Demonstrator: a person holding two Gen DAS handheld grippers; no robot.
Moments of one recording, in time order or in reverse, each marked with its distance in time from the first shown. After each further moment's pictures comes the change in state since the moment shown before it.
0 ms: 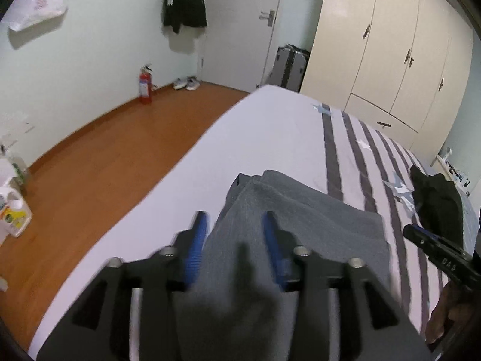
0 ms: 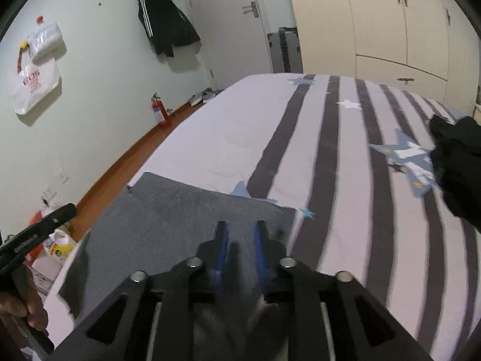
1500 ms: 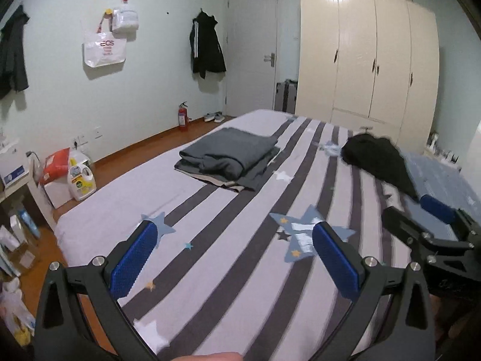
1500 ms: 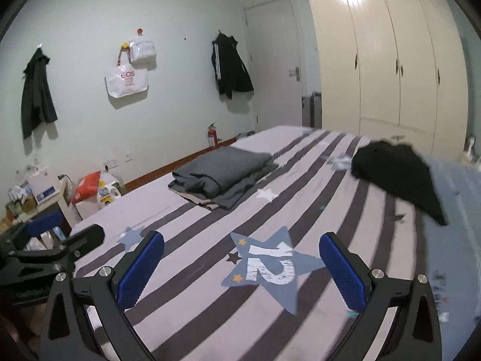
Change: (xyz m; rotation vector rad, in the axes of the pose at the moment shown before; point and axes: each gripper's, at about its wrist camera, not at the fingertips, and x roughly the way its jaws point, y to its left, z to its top) left arm -0.451 -0.182 -0.314 0.002 -0.191 0.192; right arm -0.453 -0.066 -0.285 -0.258 -0.249 0.126
